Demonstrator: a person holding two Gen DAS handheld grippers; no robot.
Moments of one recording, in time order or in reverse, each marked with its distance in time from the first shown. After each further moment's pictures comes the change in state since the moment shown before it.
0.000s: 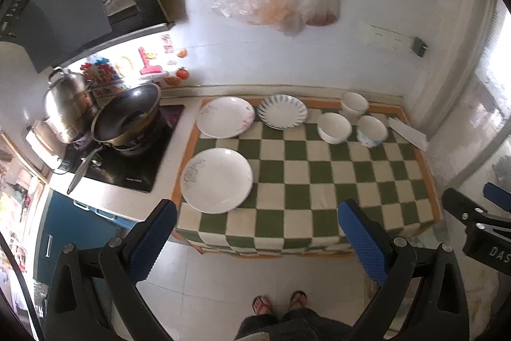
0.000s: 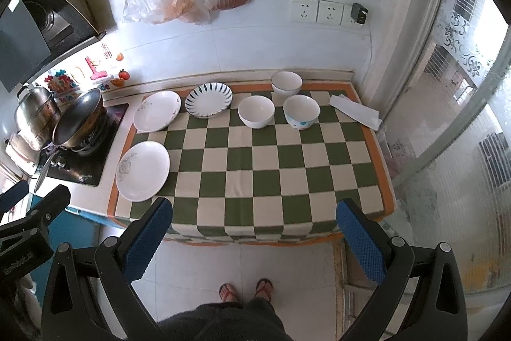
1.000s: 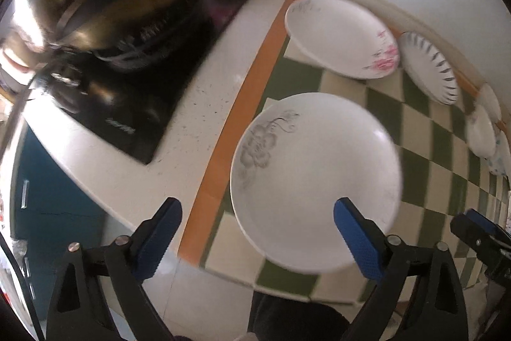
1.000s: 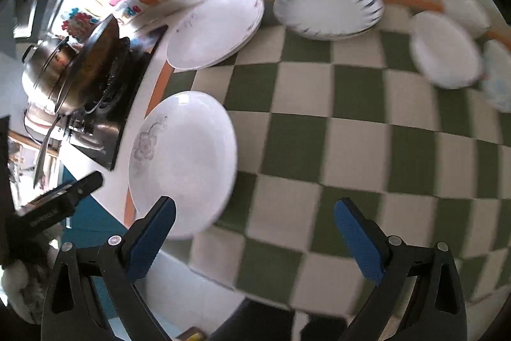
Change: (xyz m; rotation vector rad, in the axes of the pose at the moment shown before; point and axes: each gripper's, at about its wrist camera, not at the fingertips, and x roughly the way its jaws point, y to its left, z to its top) left arm 0.364 0.189 -0.010 -0.254 0.433 0.073; right arm 0.424 0.174 0.029 -0.064 0.402 0.390
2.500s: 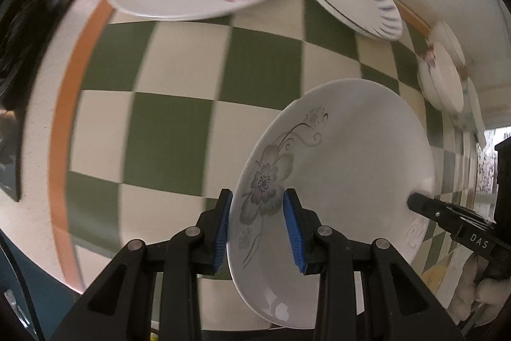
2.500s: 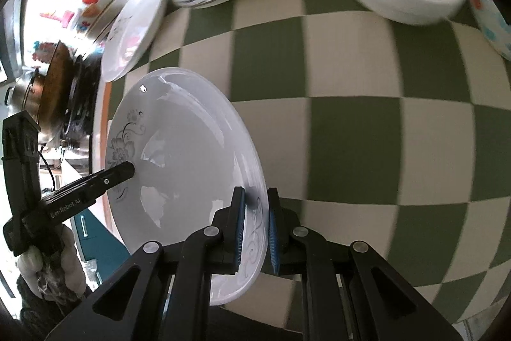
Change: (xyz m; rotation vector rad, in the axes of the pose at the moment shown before) left arm 0.053 -0.147 -0.007 0.199 0.189 -0.243; right arm 0.034 -0.123 0.013 0.163 0.142 0.057
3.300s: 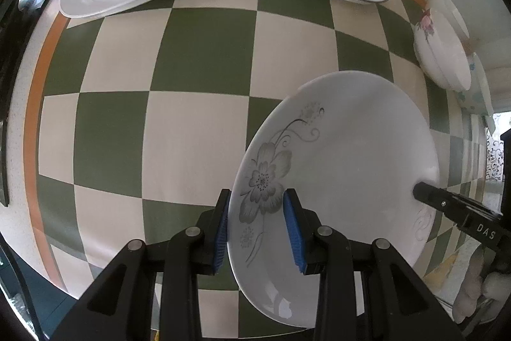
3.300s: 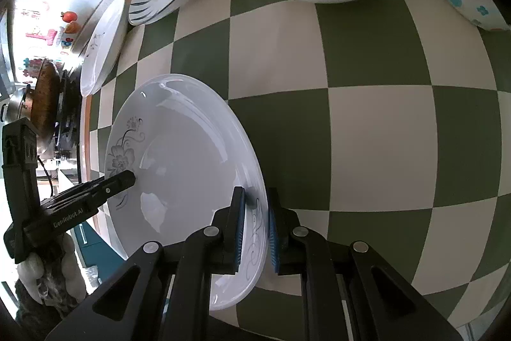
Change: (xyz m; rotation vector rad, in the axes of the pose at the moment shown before) left arm 0.039 -0.047 0.006 0.037 0.055 0.041; right arm 0.003 -0.053 0.005 0.049 0.004 -0.004
